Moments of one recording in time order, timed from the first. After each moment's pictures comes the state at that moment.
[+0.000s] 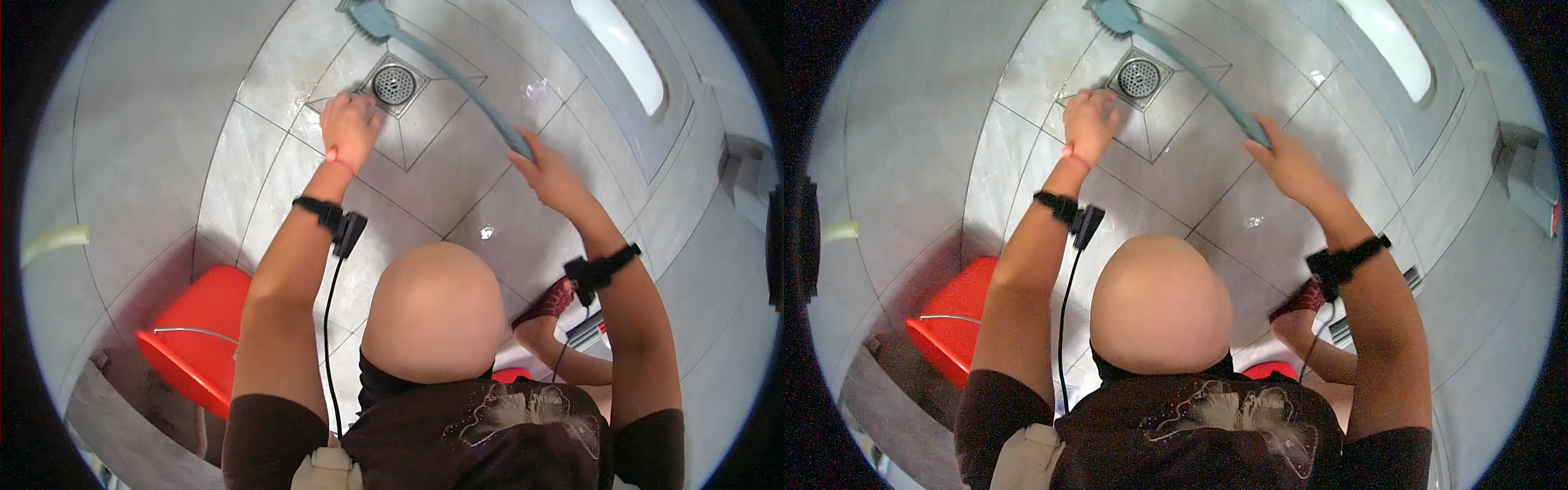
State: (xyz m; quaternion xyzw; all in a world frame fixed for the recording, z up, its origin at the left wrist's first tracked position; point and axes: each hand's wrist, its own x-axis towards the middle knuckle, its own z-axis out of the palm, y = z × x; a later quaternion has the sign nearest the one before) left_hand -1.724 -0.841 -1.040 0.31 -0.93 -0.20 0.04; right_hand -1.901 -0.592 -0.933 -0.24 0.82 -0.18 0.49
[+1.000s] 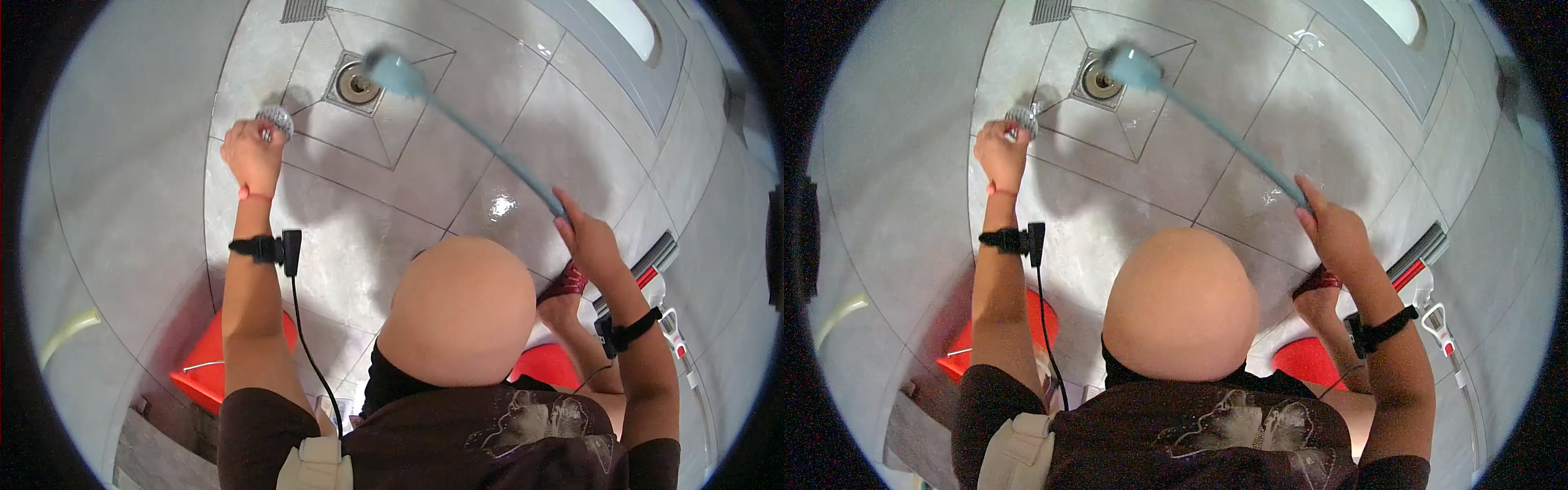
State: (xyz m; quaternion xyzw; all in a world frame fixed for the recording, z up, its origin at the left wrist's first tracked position) left_hand -1.689 -0.923 -1.023 0.29 -0.95 -0.03 0.08; right_hand -1.854 -0.469 -0.908 -0.25 0.86 -0.01 0.44
